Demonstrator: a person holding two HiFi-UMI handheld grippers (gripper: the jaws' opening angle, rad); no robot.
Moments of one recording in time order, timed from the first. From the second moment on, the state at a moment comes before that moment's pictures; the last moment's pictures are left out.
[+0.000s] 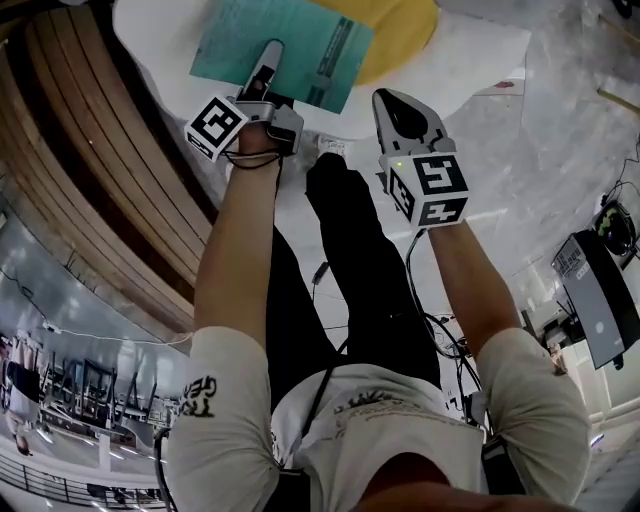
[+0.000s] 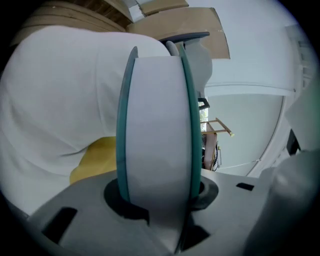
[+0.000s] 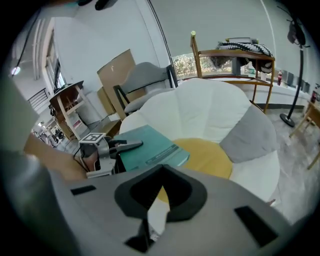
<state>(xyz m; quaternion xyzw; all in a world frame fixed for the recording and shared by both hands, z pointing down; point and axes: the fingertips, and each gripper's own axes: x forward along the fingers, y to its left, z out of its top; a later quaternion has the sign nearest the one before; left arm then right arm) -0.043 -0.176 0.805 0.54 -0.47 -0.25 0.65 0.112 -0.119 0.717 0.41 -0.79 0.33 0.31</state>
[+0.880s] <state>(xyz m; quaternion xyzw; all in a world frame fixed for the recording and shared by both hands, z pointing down) -0.101 -0.049 0.885 0.45 -0.59 -0.11 0.67 0.117 -0.087 0.696 0.39 -0.81 0.30 0.32</state>
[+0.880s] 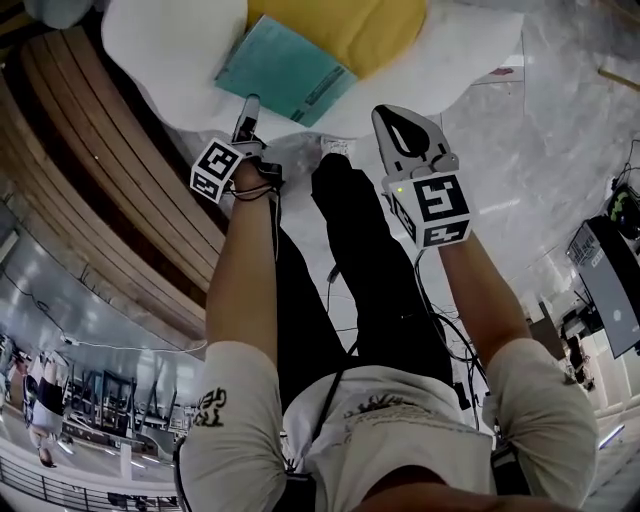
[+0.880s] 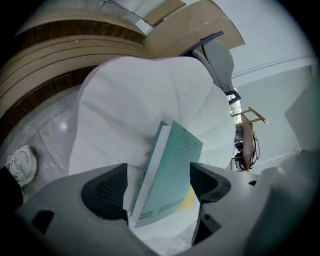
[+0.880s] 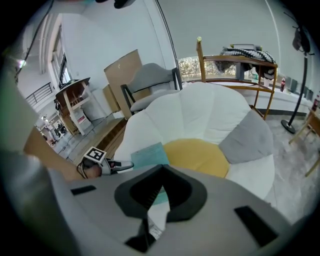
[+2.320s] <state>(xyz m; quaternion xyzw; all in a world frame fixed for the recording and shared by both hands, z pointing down) -0.163 -0.178 0.161 0.79 -0.60 0.08 0.15 -0.033 -0.168 0.134 0.54 -0.83 0.12 -0.01</state>
